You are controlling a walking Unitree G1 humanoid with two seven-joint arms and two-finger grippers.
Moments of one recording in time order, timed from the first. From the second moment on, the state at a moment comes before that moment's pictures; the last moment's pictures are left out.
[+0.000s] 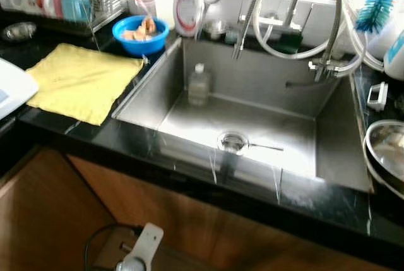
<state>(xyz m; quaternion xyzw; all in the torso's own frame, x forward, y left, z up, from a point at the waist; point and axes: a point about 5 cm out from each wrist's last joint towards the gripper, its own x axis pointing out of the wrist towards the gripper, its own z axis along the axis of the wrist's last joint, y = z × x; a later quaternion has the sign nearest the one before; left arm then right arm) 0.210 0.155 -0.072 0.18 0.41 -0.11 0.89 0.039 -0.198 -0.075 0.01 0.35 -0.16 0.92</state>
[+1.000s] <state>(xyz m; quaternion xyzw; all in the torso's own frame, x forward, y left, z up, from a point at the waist) 0.251 0.285 0.010 0.16 0.21 0.01 0.96 0.049 -0.176 0.041 0.02 0.15 -0.17 0.97</state>
